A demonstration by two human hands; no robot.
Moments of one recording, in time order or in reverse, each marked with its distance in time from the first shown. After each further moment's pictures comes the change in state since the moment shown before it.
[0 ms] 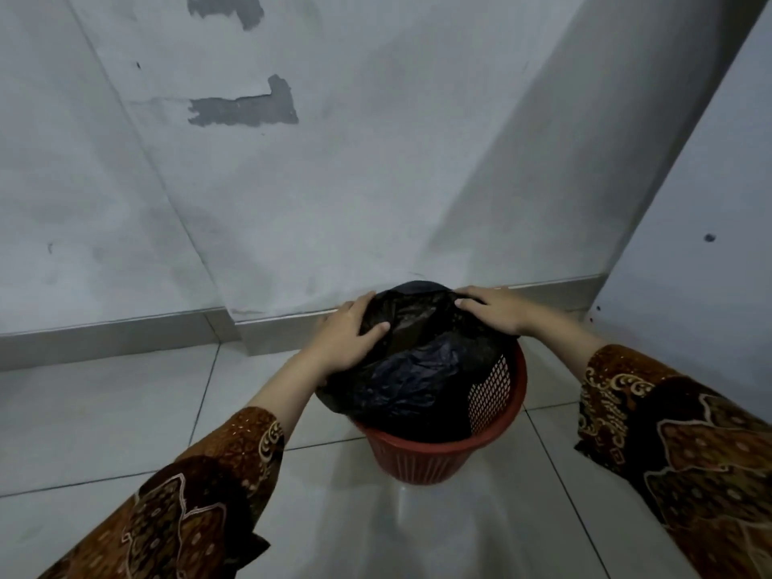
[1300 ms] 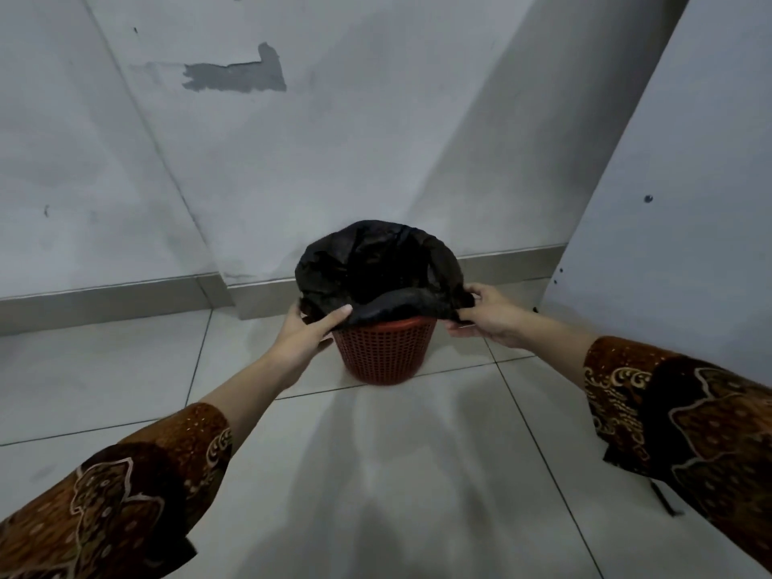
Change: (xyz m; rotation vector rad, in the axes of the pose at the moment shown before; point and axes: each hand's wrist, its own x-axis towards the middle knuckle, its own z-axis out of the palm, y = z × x) left_hand -0.078 -0.011 0.022 -1.170 0.099 -0.396; right_hand -0.087 -0.013 0.043 1.043 0.051 0.235
